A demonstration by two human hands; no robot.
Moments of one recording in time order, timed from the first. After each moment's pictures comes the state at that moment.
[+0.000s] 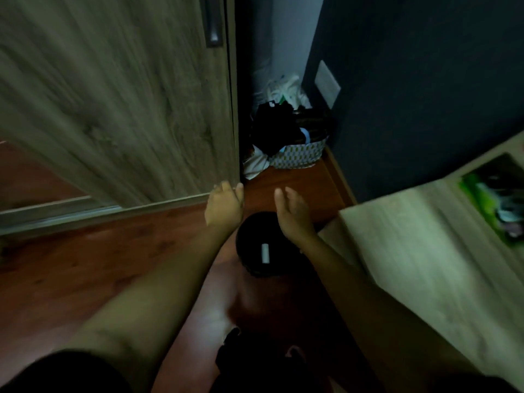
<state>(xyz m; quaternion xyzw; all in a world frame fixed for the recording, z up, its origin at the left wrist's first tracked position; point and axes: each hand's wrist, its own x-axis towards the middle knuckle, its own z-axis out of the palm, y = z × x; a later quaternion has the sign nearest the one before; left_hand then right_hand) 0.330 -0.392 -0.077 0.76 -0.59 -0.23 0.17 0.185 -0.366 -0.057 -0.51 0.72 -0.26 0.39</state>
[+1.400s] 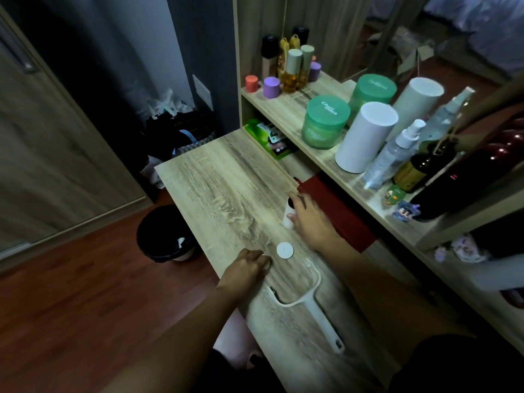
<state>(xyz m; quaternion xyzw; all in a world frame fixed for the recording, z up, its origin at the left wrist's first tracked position) -0.052 -0.033 -0.066 0.39 -0.88 -0.26 0.04 -0.255 -0.055 -0.008 -0.65 0.74 -0.09 0.16</state>
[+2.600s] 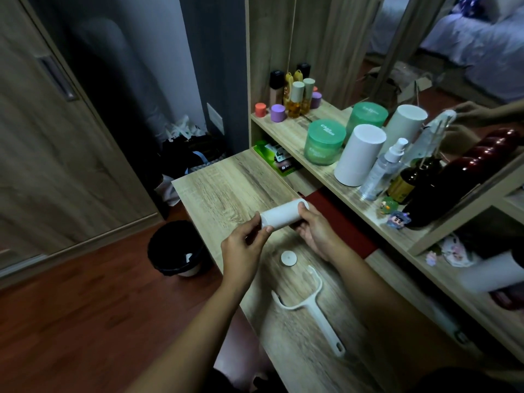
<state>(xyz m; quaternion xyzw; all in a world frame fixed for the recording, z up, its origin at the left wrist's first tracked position) -0.064 -0.020 0.048 0.53 -0.59 -0.41 0.44 -0.227 -0.039 0.040 -0.24 0.52 -0.57 0.59</state>
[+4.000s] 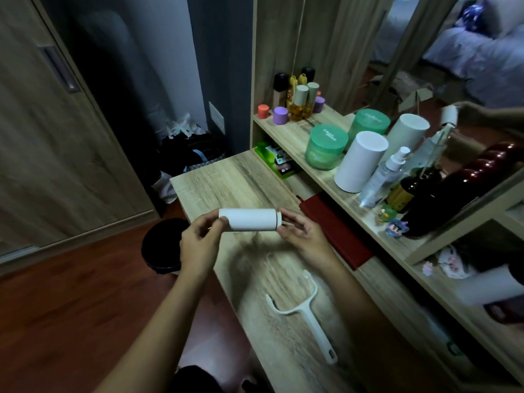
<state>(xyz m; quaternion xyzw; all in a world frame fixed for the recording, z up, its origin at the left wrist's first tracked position) -0.016 -0.041 0.059 0.58 -0.44 -0.48 0.49 -0.217 -0.010 0.047 -0.44 0.55 -0.50 0.50</state>
